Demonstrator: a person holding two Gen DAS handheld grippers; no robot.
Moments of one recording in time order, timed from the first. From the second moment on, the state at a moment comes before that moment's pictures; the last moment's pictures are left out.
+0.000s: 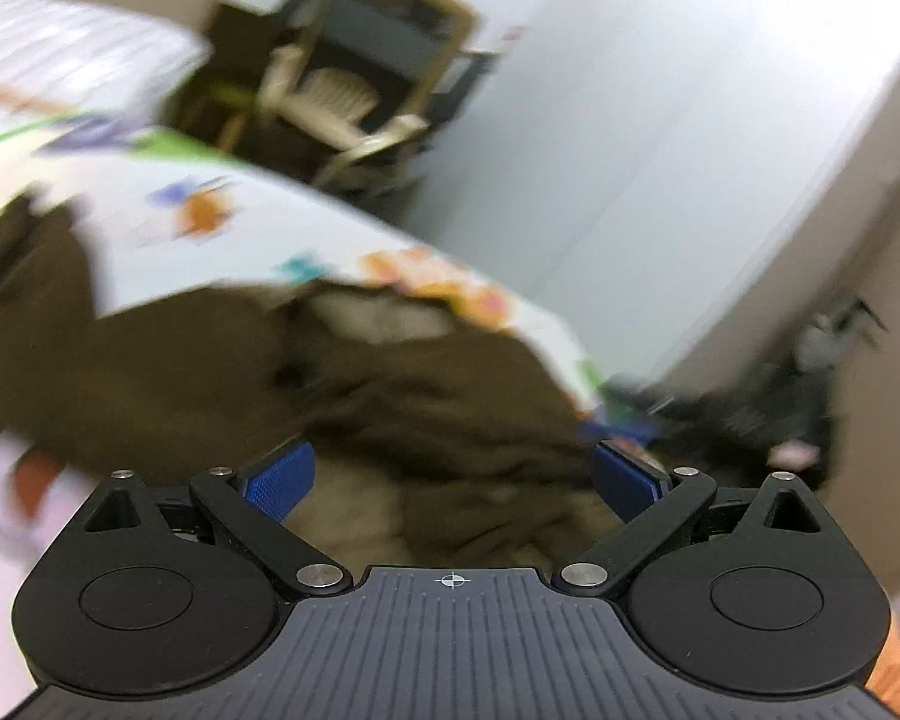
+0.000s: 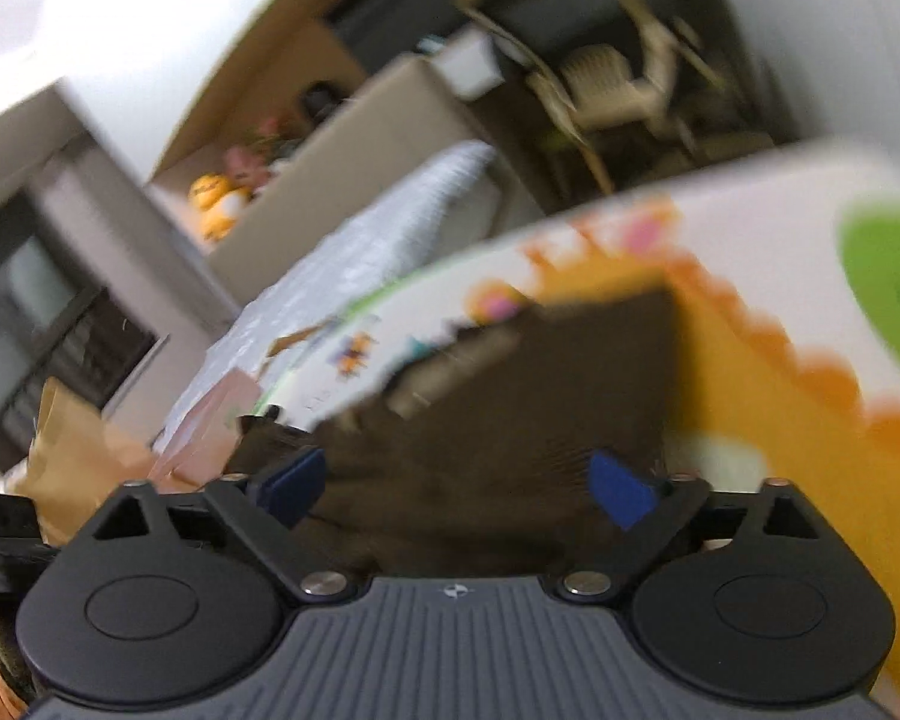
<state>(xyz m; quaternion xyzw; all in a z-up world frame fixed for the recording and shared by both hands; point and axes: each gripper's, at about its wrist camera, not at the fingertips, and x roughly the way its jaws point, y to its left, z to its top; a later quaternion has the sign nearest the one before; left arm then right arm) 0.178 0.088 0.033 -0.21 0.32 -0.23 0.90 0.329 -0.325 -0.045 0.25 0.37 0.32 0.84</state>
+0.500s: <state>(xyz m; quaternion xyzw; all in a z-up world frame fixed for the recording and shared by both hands) 0.240 0.050 -0.029 -0.21 0.38 -0.22 0.87 0.314 -0.337 -0.049 0.22 0.30 0.32 0.87</state>
